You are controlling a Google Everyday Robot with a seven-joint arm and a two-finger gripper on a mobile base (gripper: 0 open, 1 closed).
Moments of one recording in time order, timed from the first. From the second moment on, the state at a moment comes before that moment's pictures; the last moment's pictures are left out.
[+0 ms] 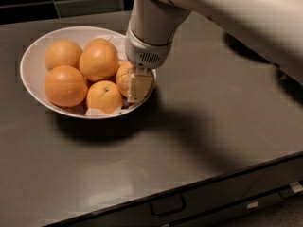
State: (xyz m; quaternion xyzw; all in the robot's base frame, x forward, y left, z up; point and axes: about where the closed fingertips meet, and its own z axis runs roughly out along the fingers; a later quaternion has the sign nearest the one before) arm 0.513 0.030 0.914 -0.73 0.66 0.02 0.18
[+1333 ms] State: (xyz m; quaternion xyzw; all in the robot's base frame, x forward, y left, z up) arm 0.506 0.027 0.966 -0.73 0.64 0.01 0.23
